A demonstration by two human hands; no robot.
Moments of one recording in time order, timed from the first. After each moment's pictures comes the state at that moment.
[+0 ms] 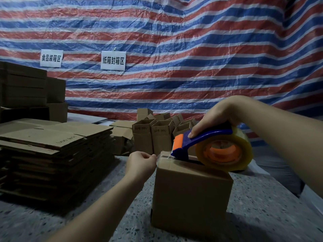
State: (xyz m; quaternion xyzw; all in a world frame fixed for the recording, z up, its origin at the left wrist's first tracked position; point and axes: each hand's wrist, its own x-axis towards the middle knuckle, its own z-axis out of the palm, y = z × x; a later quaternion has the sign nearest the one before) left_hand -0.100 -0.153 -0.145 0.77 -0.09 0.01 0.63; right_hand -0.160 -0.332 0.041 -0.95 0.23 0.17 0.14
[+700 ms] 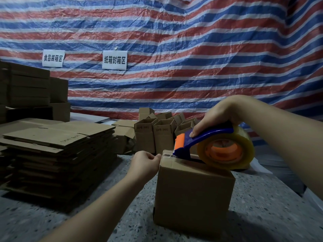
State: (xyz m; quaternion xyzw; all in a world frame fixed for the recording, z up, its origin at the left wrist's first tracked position) left_hand -0.092 -0.155 -0.151 0.81 -0.13 0.01 0.57; right_hand -0.156 -0.333 0.039 -0.95 0.22 0.18 0.14
